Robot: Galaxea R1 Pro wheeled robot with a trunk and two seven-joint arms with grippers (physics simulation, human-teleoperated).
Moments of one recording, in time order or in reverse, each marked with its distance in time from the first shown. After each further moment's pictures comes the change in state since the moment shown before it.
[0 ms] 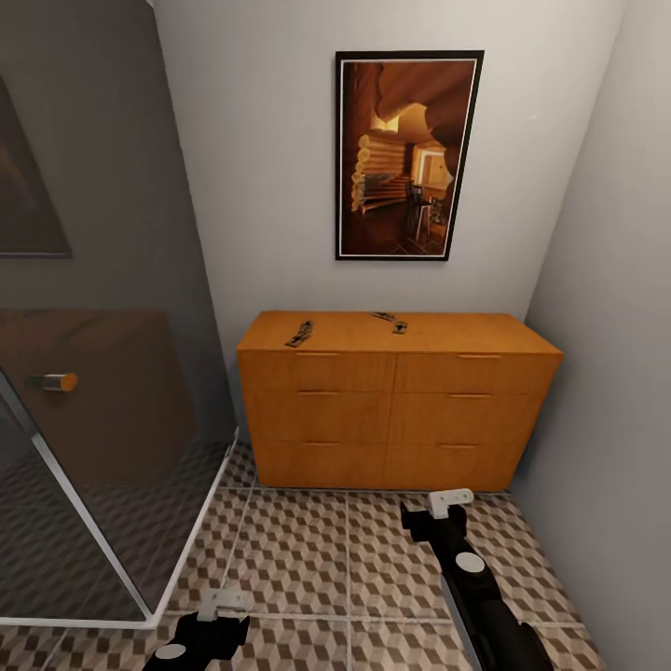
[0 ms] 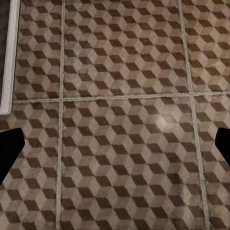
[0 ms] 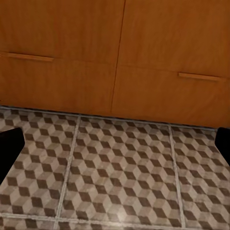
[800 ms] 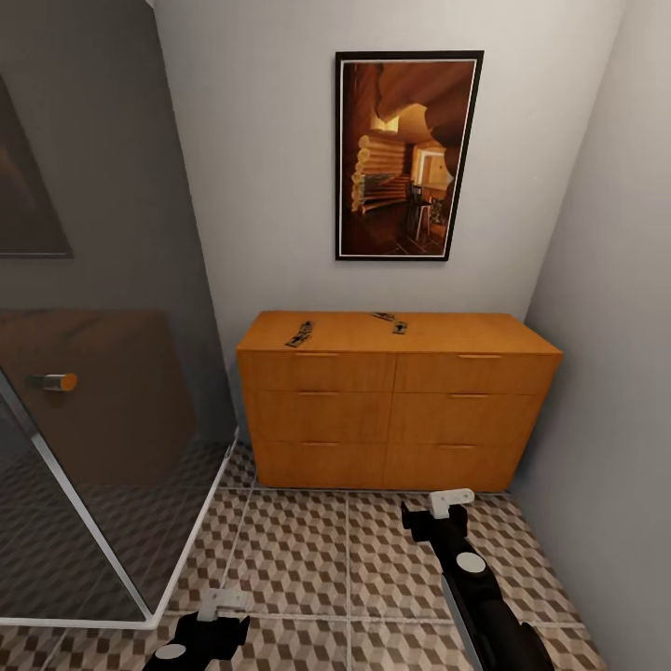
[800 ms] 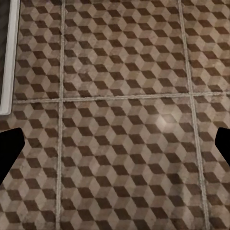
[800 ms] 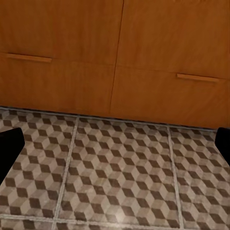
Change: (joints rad) left arm 0.000 0.000 0.000 0.000 0.000 0.000 0.000; right arm 0.000 -0.003 0.000 0.001 0.002 -0.004 -0.001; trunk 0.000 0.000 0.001
